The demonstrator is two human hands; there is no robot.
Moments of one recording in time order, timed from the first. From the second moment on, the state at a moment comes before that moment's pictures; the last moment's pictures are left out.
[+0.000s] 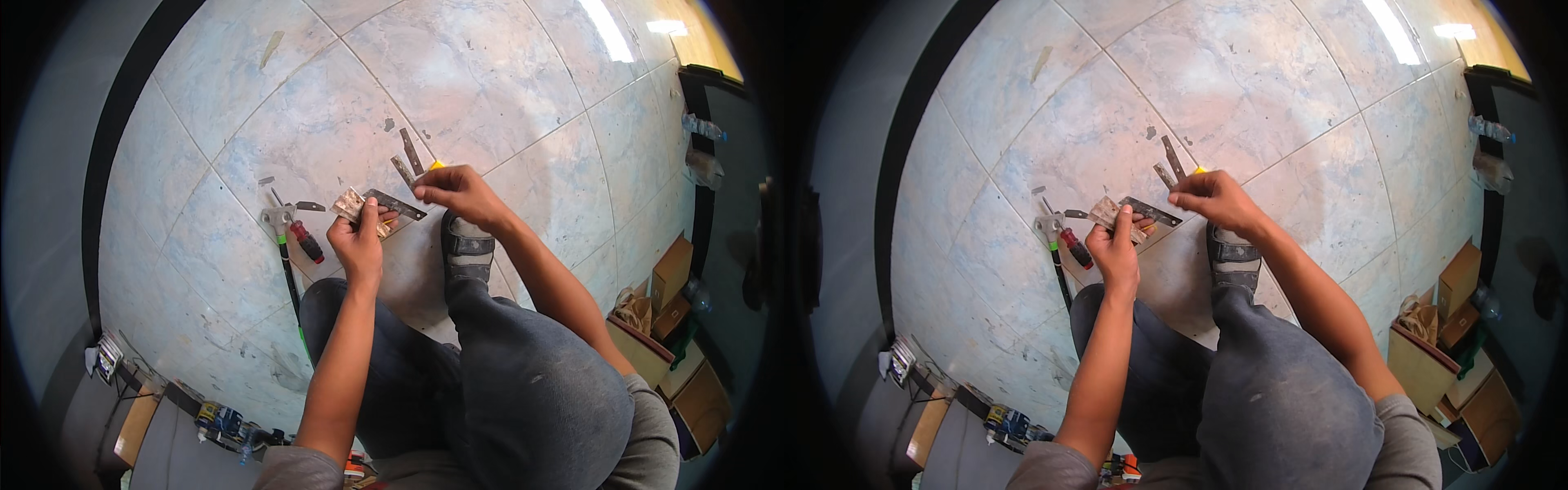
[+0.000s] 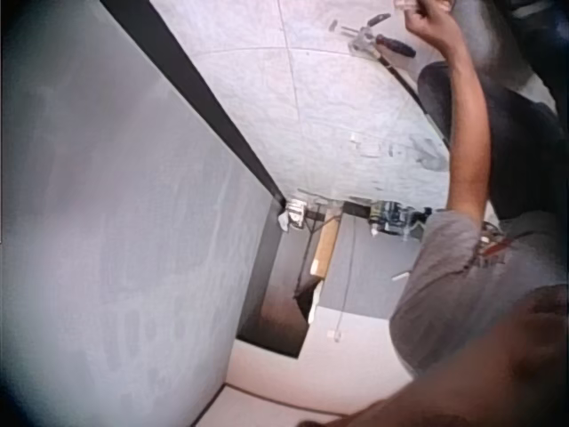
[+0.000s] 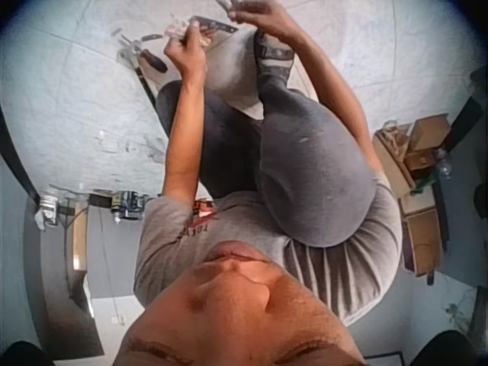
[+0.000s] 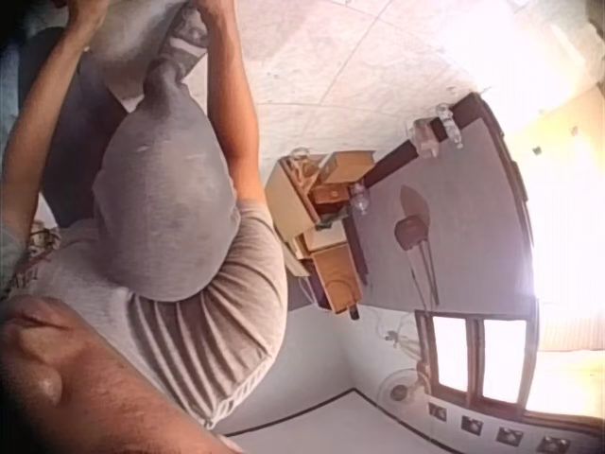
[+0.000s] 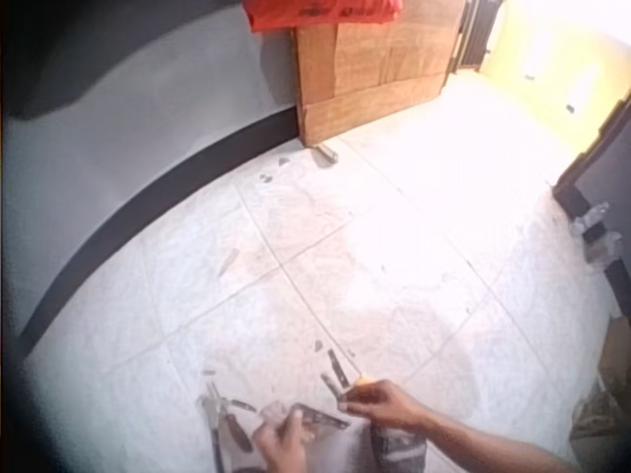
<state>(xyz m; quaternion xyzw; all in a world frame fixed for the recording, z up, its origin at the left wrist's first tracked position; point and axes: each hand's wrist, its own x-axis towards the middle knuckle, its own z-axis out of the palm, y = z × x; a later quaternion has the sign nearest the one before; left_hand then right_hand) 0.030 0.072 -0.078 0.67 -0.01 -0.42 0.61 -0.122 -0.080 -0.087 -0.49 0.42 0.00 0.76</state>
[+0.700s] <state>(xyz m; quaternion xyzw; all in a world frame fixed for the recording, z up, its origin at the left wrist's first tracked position) 0.027 0.066 -0.088 0.56 -0.03 -0.57 0.60 -0.141 -0.090 -0.127 -0.57 0.55 -0.16 0.58</state>
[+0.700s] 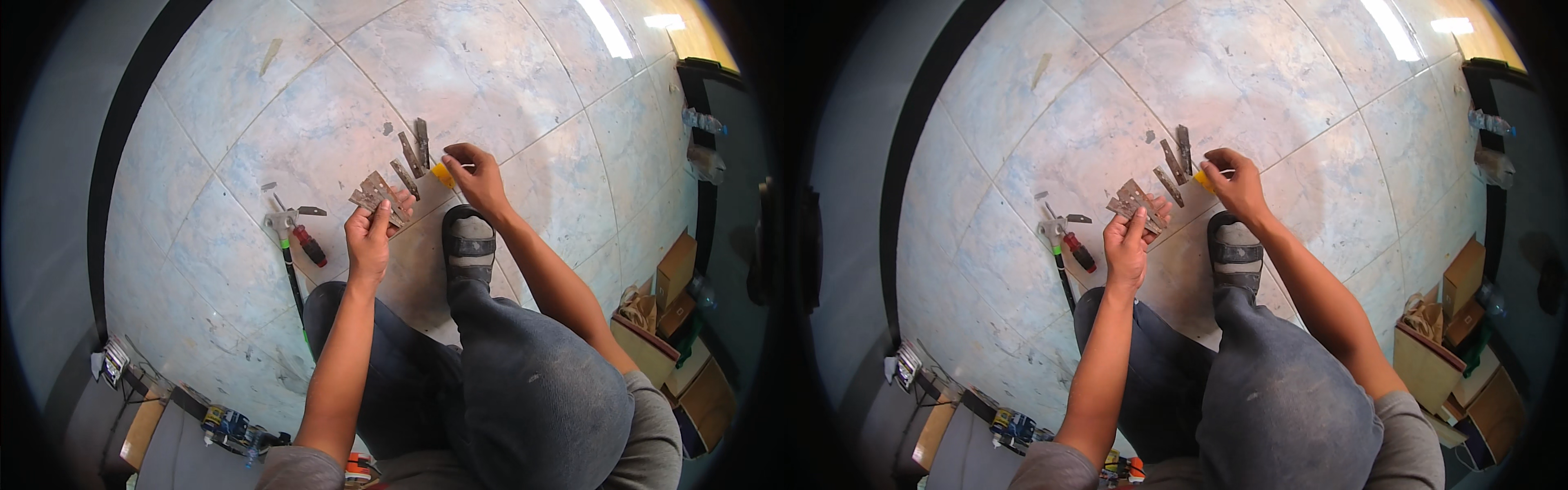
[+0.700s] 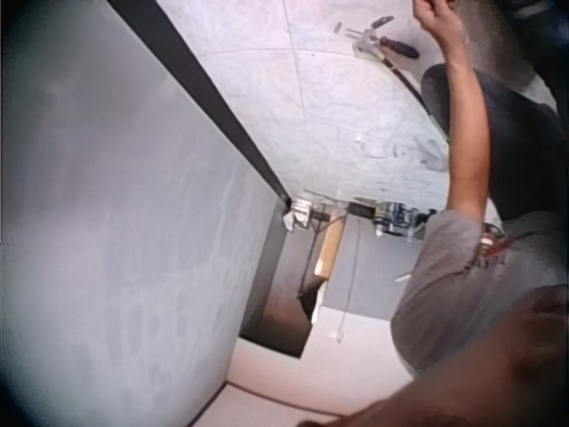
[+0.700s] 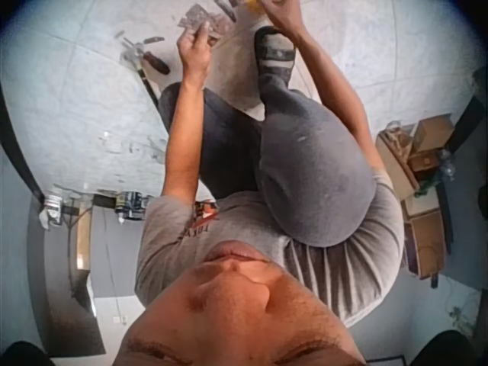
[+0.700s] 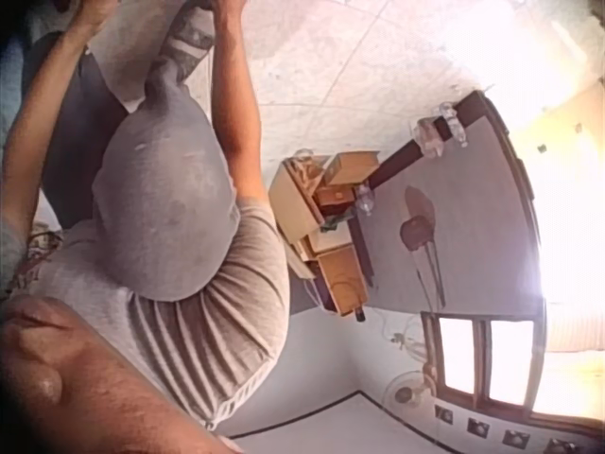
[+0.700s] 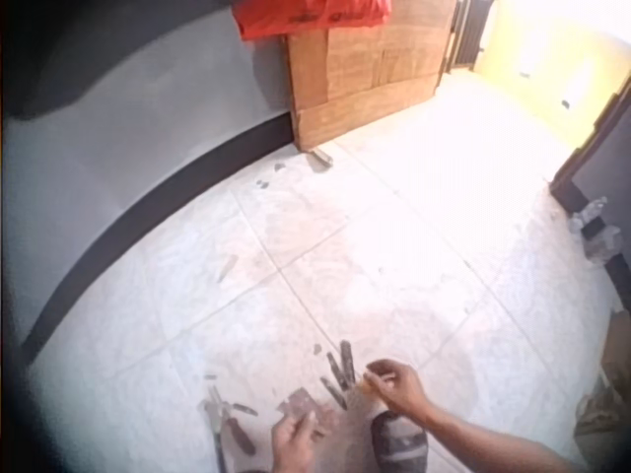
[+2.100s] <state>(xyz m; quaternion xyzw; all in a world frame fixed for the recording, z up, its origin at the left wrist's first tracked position) 0.045 0.078 -0.102 0.53 -0.04 -0.70 0.48 -0.123 -0.067 -0.101 -0.36 0.44 -0.06 0.82</state>
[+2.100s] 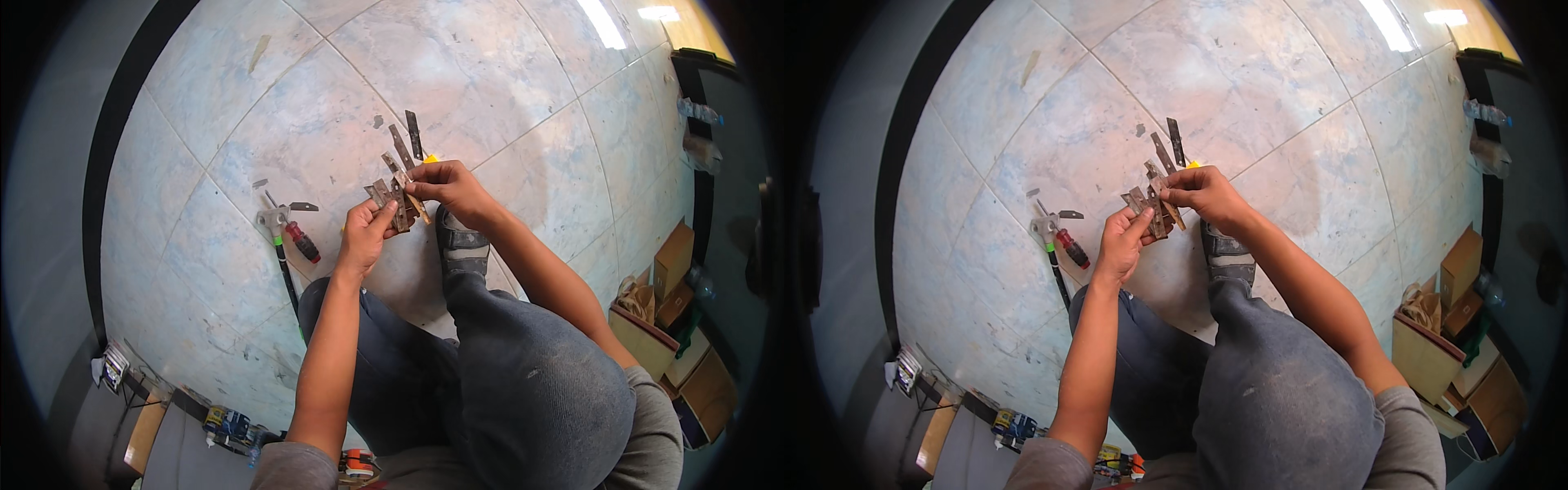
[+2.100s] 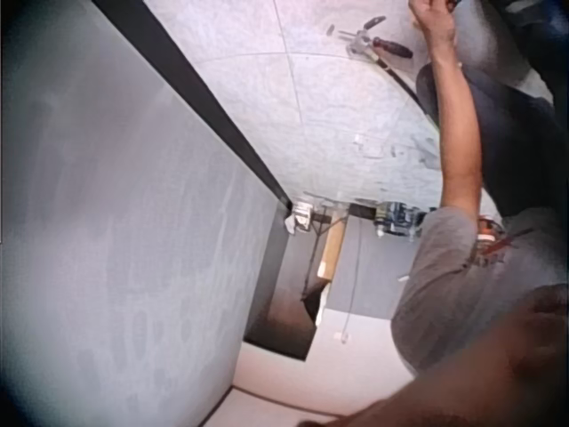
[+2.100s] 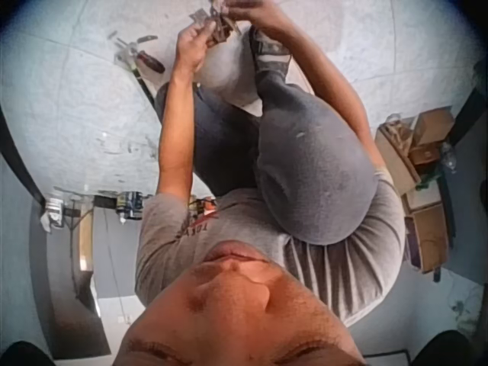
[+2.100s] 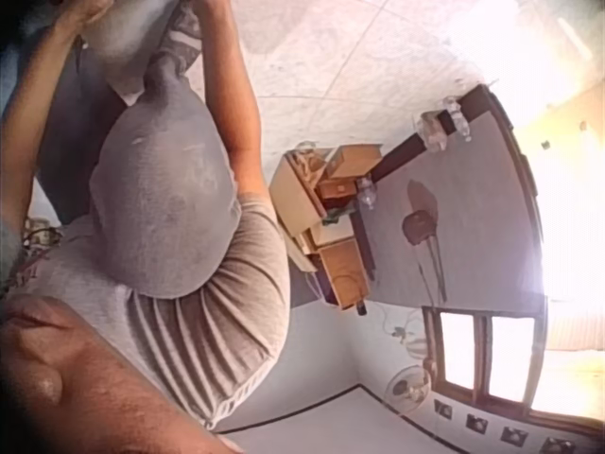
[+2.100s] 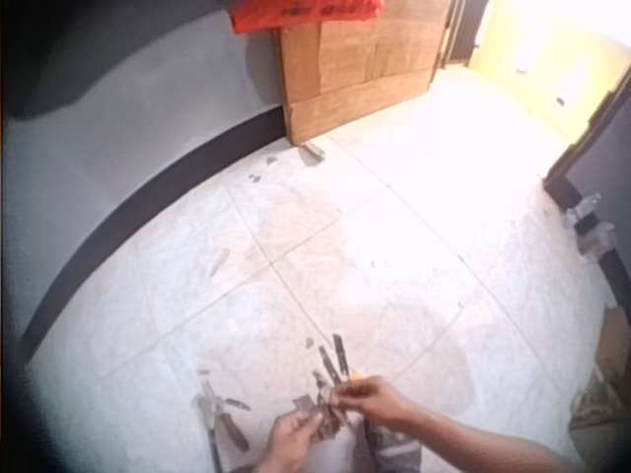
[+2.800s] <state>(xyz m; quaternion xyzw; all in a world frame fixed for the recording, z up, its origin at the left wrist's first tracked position) 0.039 0.076 -0.105 0.54 0.00 -0.67 0.50 -0.127 -0.061 -0.113 -0.34 0.48 -0.09 0.81</state>
